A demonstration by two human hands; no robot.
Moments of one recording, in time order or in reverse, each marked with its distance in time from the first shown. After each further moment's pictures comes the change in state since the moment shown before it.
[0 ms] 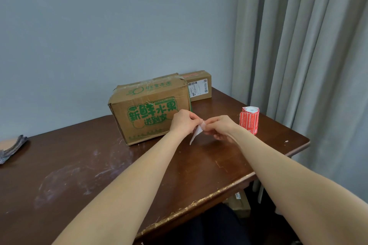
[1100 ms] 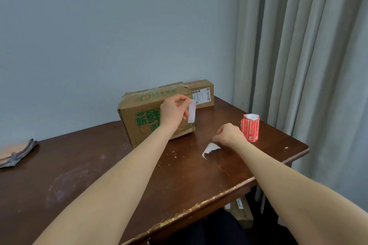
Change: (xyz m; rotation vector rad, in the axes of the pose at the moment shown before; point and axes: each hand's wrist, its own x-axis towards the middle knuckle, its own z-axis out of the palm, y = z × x) left_hand -0.015 0.015 -0.055 -0.361 0.334 0.169; right_hand -0.001 0.005 -0.003 -0.745 0.262 0.041
